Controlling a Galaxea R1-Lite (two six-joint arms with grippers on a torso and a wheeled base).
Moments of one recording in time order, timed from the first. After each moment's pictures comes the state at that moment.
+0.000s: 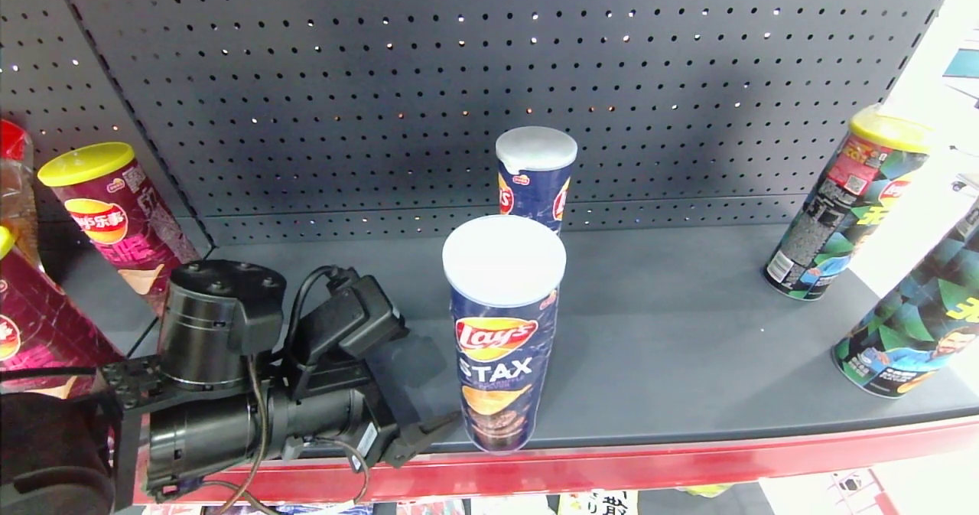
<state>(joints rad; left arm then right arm) -0.62 1.58 -0.53 -0.56 -0.22 0.29 0.00 0.00 -0.07 0.10 -0.08 -0.01</state>
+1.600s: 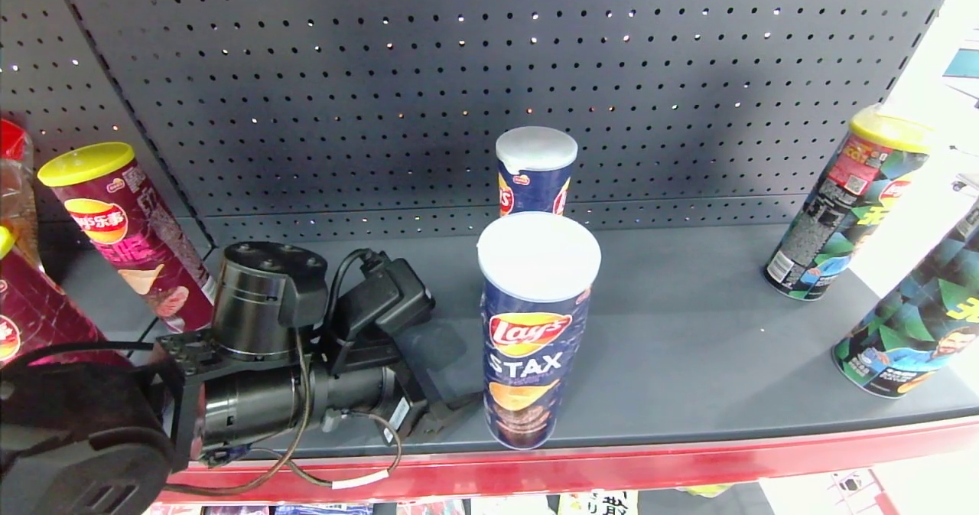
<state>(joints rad) -0.63 1.66 -0.62 -0.56 -0.22 0.29 0.00 0.00 -0.07 0.10 -0.08 -0.01</state>
